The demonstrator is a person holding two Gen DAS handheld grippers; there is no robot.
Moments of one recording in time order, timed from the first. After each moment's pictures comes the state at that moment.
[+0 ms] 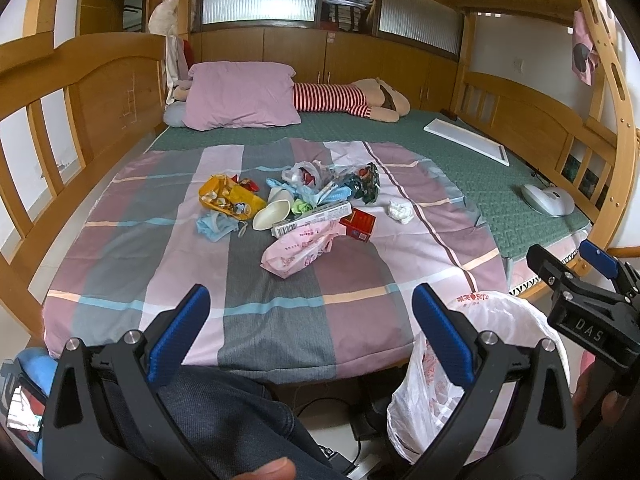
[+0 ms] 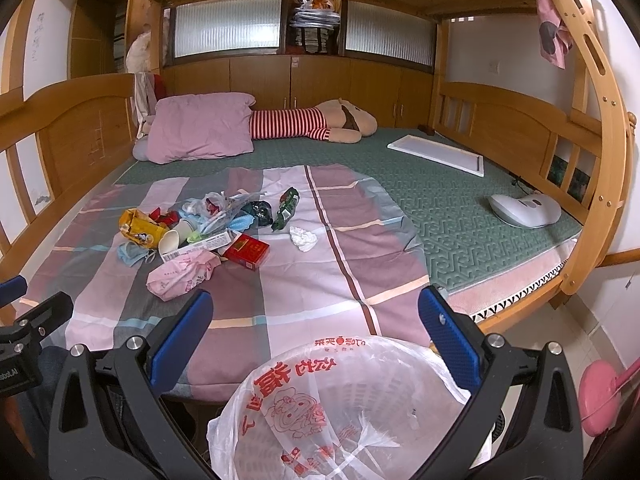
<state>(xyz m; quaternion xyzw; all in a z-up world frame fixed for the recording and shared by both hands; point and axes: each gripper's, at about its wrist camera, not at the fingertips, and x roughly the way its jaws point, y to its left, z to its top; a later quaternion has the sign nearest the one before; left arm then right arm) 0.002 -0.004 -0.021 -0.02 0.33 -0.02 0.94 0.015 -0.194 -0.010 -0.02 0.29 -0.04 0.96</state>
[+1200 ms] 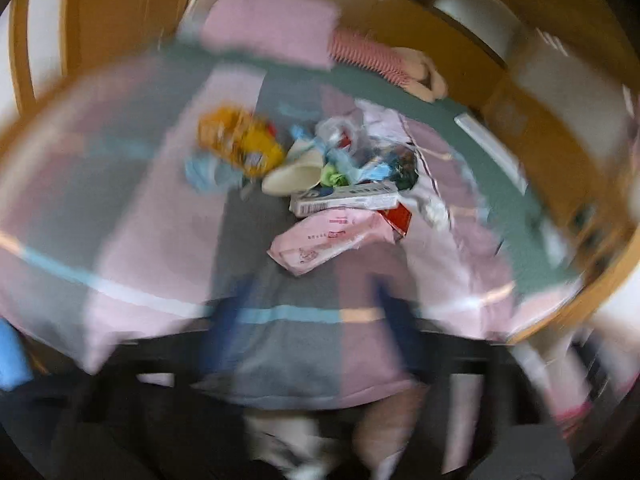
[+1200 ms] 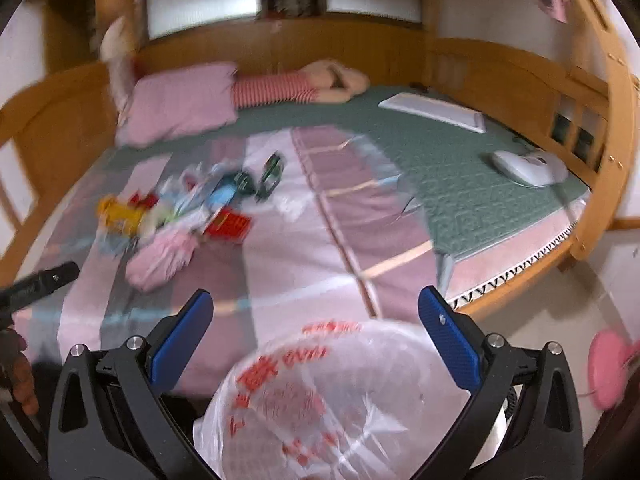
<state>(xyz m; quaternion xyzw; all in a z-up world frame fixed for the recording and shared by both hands) 0.143 0.094 -0.084 -0.23 0.45 -0.02 0.86 0.063 -0.222 -0.033 0.02 0.34 -0.06 0.94</state>
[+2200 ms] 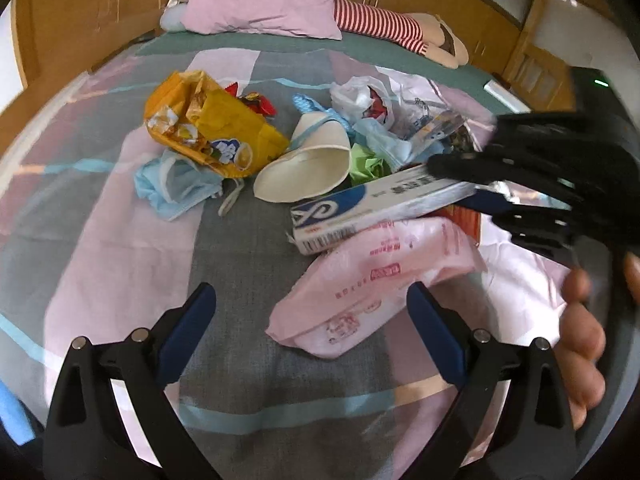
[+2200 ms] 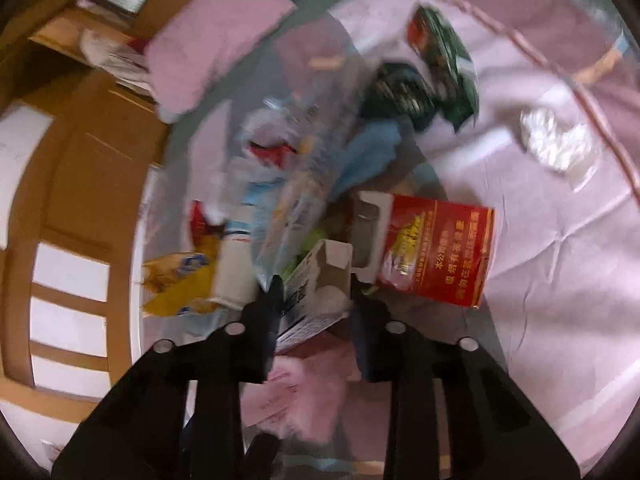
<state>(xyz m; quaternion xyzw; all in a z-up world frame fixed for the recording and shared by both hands) 0.231 0.056 -0.154 -0.10 0.46 0.00 0.88 0.320 -0.127 -0.133 0.26 0.51 0.15 0.81</state>
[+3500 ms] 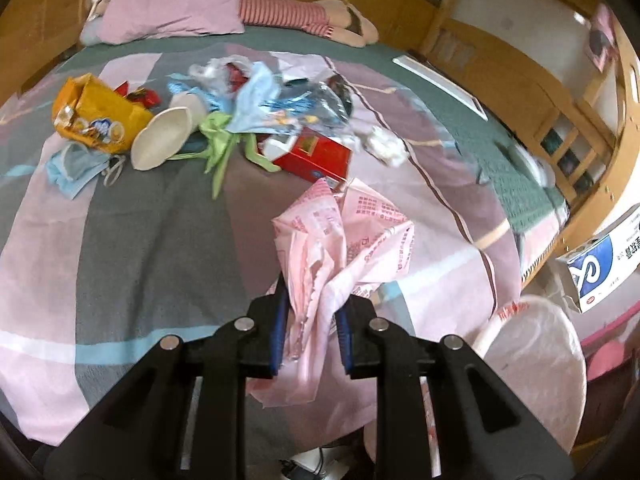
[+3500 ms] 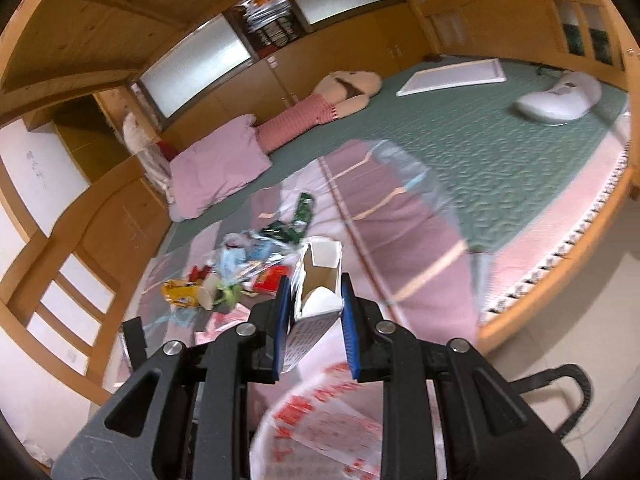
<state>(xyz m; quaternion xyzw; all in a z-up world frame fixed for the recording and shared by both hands) 0.183 -0.024 -0.155 -0.08 0.44 -0.14 0.88 0.065 -0.340 -0.020 0.21 0.32 0.03 0.92</state>
